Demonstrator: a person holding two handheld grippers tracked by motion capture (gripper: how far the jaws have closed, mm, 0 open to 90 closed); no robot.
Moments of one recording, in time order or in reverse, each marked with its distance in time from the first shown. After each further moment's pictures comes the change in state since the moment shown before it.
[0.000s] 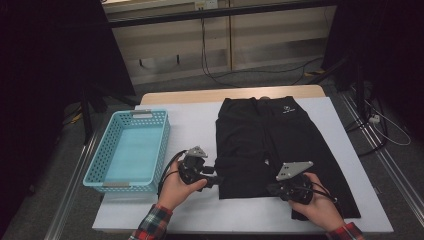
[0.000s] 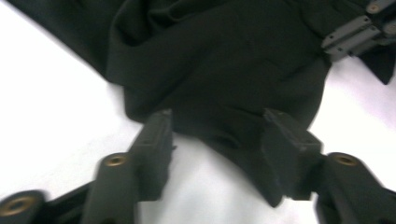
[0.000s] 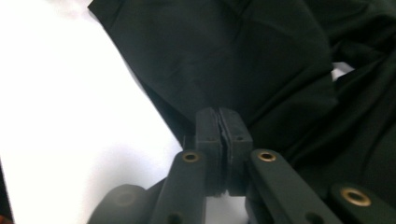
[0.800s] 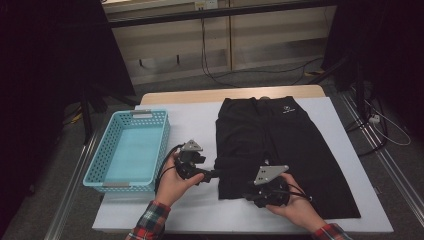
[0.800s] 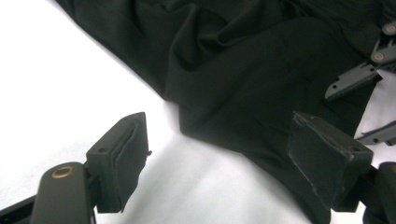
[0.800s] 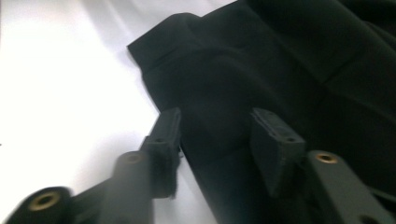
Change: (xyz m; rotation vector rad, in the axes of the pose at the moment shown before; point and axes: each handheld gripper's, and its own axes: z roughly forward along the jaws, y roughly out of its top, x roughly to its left) left arm 0.011 0.008 -0.009 -0.054 0.112 0.004; right arm 0.024 0.023 0.044 -0.089 0.070 -0.092
